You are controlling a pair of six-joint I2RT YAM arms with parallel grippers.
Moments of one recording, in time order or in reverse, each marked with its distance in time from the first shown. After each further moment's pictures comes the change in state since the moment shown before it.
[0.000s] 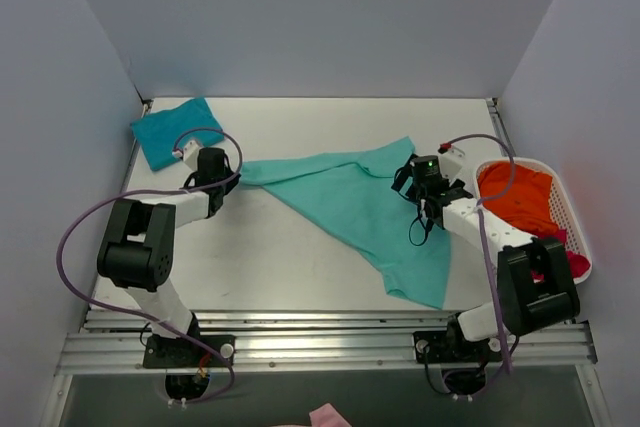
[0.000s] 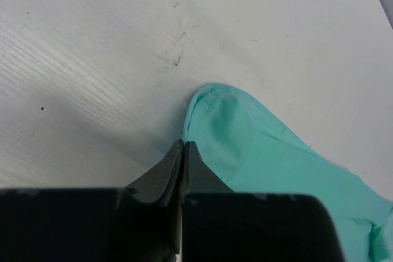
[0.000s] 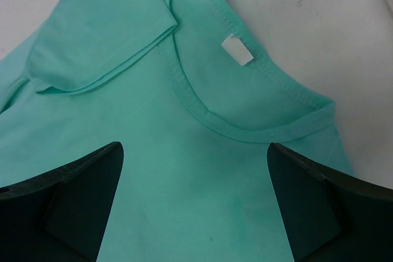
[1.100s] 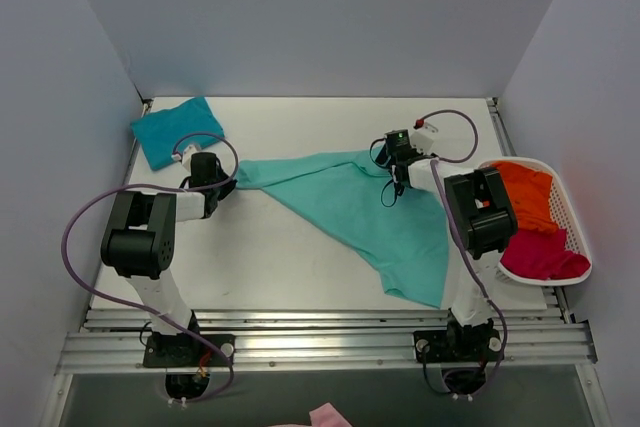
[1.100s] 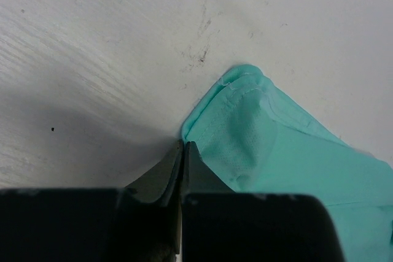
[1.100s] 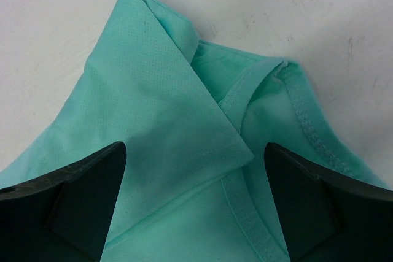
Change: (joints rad) left arm 0.076 0.087 -0.025 0.089 0.158 0.074; right arm 0.000 0.639 0.442 0.150 0.105 0.023
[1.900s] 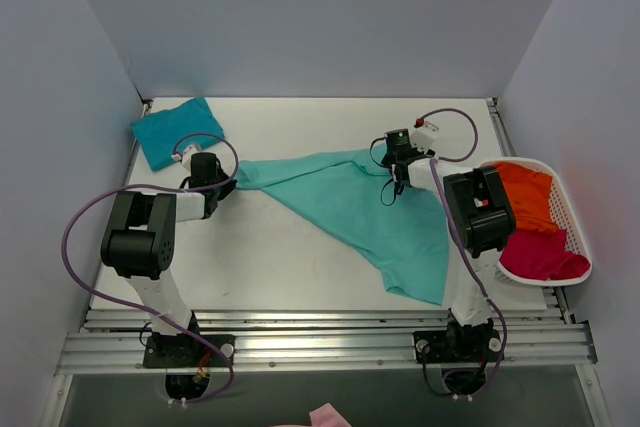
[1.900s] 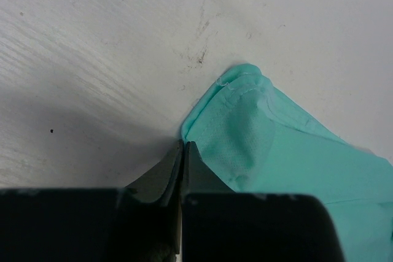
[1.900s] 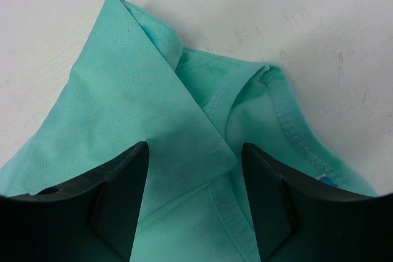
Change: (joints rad) left arm 0.000 0.000 0.000 0.006 0.000 0.004; right arm -0.006 0.024 0.017 0.010 0.028 -0.027
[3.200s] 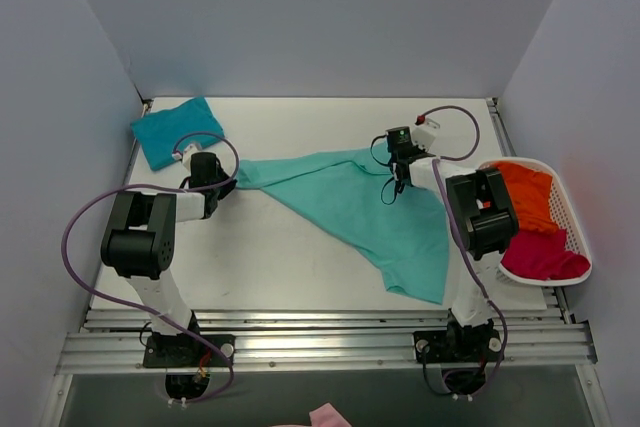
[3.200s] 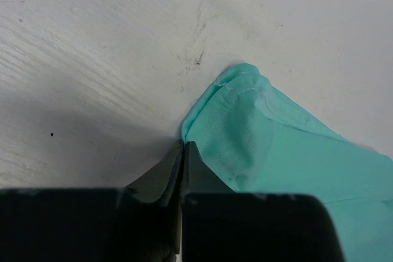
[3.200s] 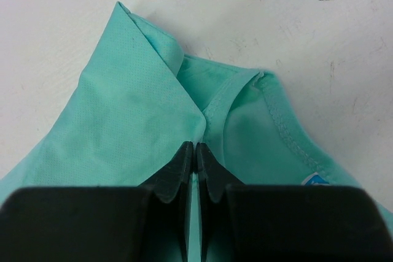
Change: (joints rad) left arm 0.000 0.000 0.000 0.006 0.000 0.016; right arm 0.000 -0.025 0.000 0.000 0.011 -0.011
